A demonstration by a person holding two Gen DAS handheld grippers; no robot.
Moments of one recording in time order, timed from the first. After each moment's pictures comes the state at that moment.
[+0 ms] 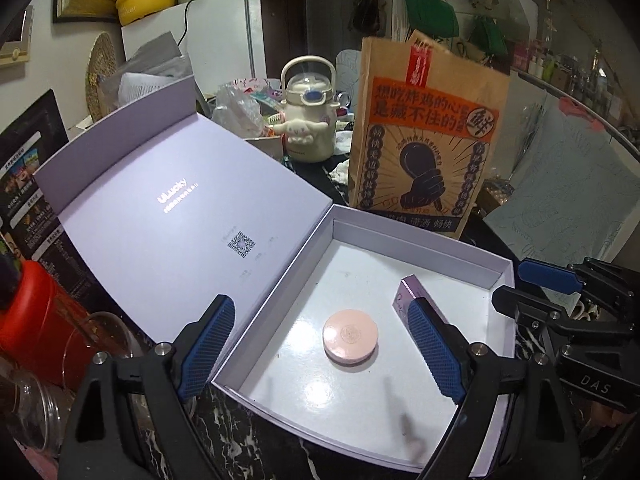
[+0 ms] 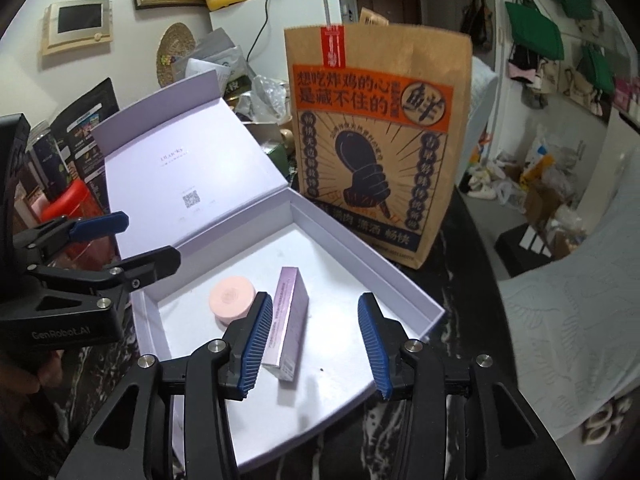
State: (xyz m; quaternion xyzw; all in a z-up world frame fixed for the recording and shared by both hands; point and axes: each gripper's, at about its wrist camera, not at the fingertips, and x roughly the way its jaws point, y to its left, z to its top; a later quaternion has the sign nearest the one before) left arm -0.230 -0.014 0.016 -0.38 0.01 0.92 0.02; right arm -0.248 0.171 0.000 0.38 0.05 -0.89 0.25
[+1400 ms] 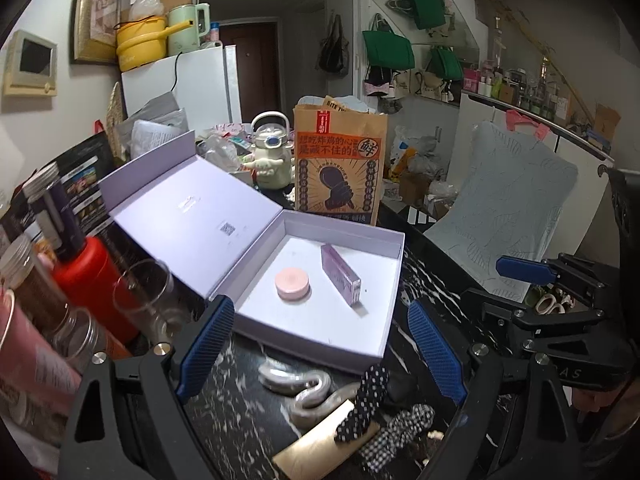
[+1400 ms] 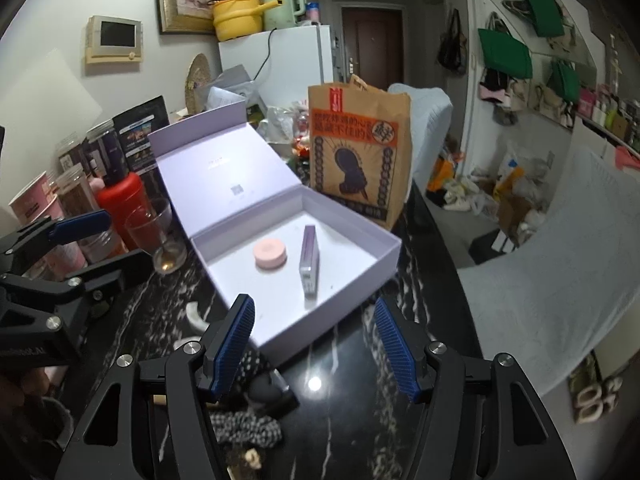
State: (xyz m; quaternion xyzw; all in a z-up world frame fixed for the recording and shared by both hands) left arm -0.062 0.019 0.075 -0.32 0.02 0.94 0.06; right arm -0.099 0.216 0.048 0.34 0.04 -0.91 0.22
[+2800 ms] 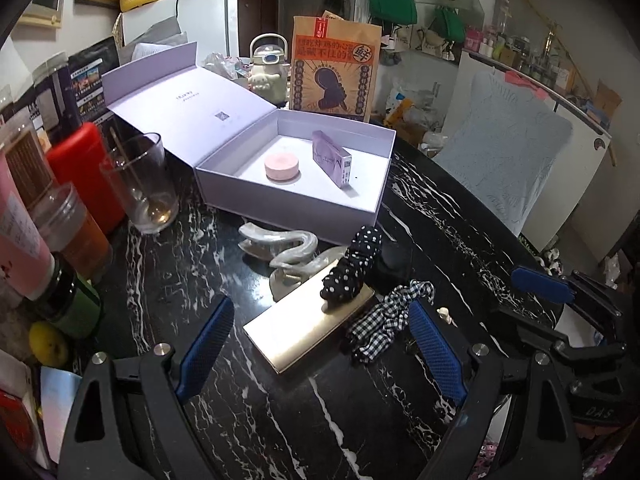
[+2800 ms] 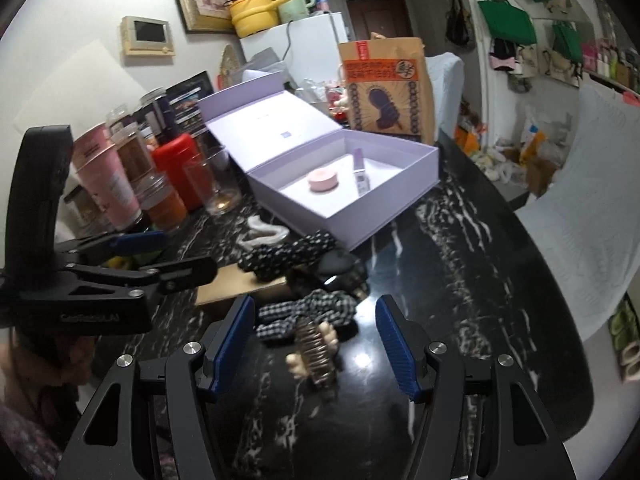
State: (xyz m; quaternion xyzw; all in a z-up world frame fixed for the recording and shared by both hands) left arm 0.001 0.012 -0.008 -0.40 0.00 0.91 0.08; right arm 0.008 0.224 -0.019 0.35 -0.01 -0.89 0.27
